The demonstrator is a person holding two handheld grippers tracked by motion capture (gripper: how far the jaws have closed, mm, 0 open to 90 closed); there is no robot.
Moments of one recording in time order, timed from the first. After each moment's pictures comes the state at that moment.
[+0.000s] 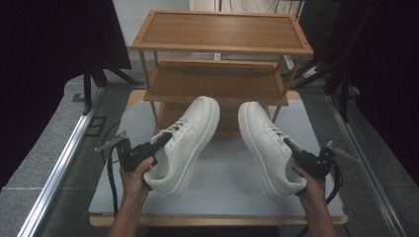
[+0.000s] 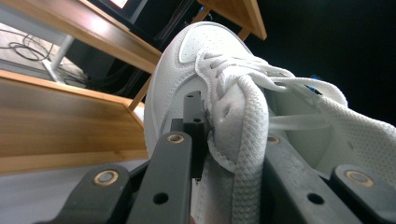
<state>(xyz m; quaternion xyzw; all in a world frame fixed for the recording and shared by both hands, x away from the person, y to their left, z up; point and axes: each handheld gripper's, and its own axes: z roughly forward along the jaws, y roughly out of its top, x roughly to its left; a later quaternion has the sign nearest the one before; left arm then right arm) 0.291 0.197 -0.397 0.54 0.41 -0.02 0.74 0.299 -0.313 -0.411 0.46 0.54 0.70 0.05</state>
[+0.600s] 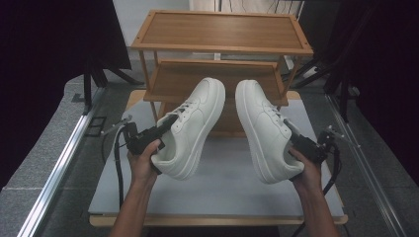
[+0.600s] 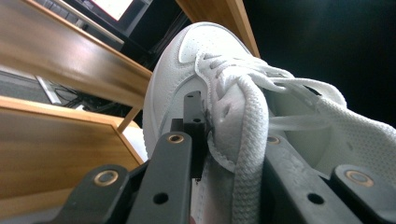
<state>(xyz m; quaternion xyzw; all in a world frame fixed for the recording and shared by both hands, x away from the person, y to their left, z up) 0.321 0.179 -0.367 0.51 0.41 -0.02 0.75 0.318 -0.292 -0.367 0.46 0.50 0.73 0.03</state>
